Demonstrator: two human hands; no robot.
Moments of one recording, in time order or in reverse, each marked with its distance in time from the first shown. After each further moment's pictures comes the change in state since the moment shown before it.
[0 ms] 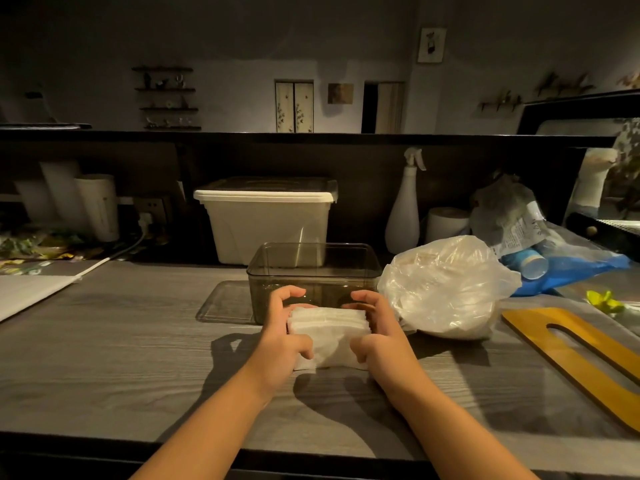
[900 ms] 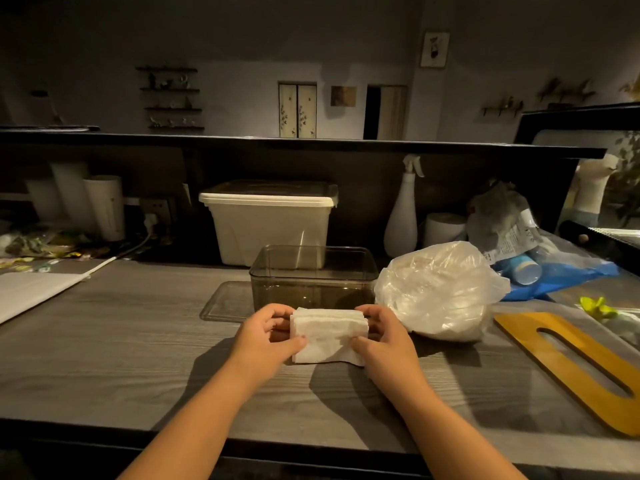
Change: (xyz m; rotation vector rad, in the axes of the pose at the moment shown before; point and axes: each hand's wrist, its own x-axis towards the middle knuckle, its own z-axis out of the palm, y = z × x) left_hand -0.011 0.001 -0.018 0.303 0.178 -0.064; right_hand -0.009 0.001 -0.005 -0.225 0.201 0.064
